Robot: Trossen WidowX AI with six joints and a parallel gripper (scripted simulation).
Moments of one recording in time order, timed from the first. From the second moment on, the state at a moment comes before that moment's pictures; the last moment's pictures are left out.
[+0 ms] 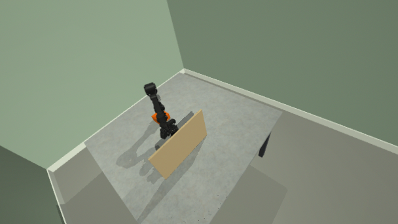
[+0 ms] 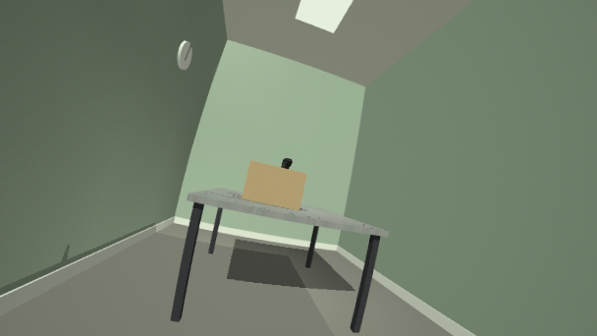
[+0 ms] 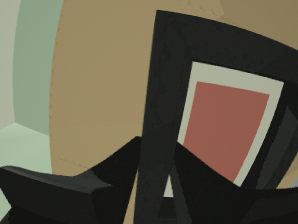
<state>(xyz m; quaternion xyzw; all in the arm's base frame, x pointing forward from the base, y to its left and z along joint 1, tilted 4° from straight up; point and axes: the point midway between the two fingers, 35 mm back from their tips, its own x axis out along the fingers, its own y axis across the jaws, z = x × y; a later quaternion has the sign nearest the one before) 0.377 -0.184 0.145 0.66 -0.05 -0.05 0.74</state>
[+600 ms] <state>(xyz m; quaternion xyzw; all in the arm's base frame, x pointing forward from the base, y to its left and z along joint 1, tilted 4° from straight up) 0.377 -0.183 0.147 0.67 -0.05 -0.06 0.74</state>
